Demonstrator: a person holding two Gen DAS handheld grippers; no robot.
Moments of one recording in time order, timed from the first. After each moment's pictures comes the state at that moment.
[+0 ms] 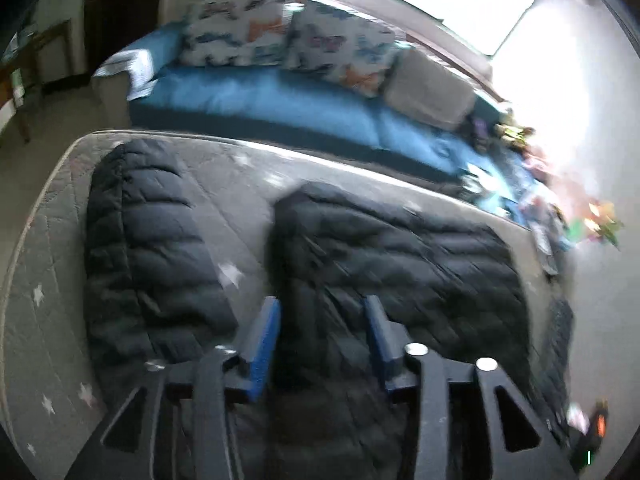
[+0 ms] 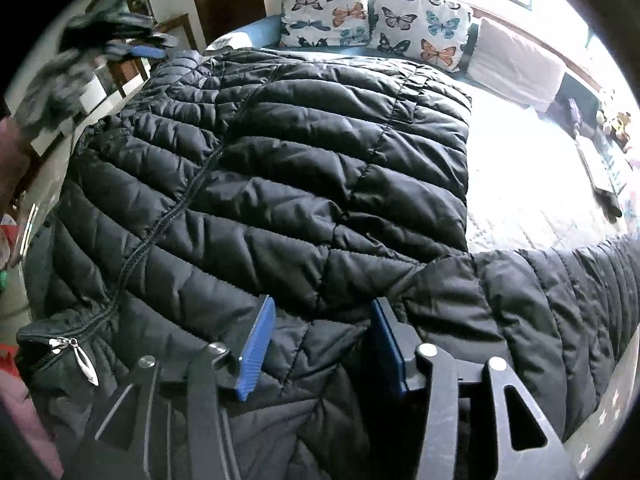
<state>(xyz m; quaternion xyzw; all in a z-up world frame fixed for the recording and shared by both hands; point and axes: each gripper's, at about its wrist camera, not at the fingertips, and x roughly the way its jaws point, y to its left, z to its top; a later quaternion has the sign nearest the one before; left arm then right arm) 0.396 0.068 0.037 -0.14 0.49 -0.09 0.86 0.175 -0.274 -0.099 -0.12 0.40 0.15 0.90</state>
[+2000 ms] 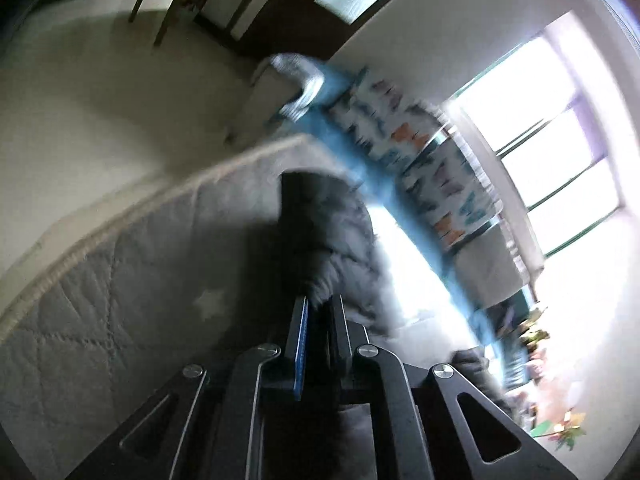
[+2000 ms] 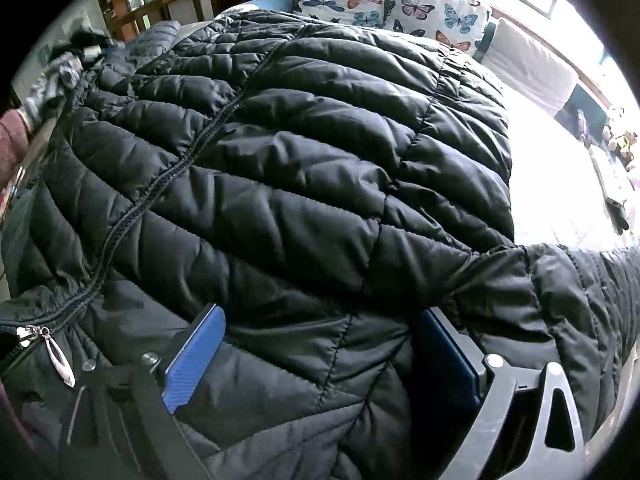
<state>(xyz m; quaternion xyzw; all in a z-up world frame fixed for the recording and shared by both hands) 0.334 0.358 -0.033 -0.40 0.31 0.10 0.86 0.197 -0.238 -0.123 -0.18 0.42 0.14 0.88</state>
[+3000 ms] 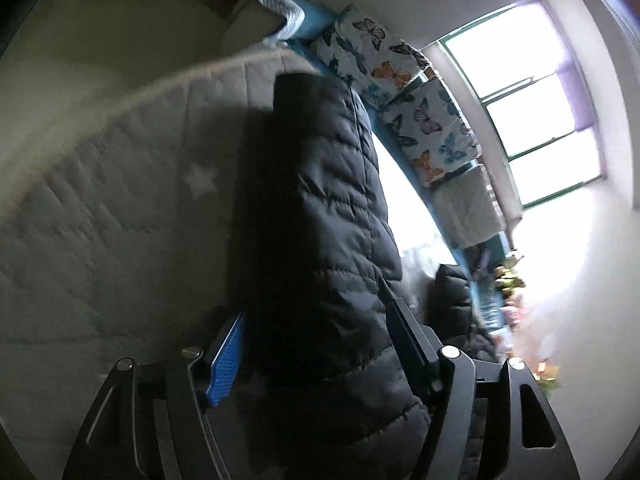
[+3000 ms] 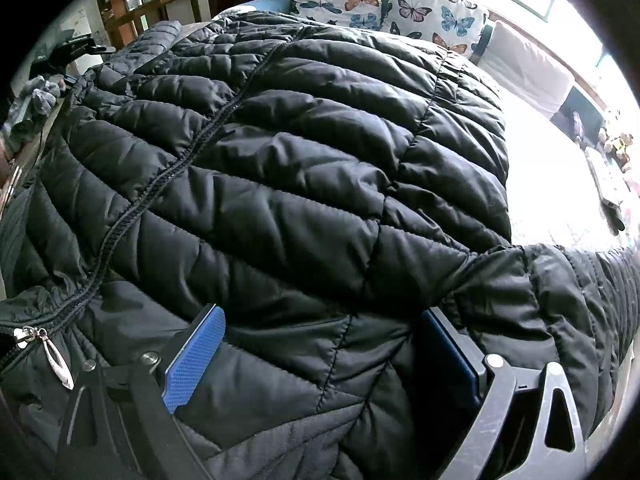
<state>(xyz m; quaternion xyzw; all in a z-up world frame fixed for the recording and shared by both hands) 0.310 0.320 -0.118 -0.44 0.41 0.01 0.80 0.194 -0.237 -0.124 -0.18 0.42 0.13 0.88</state>
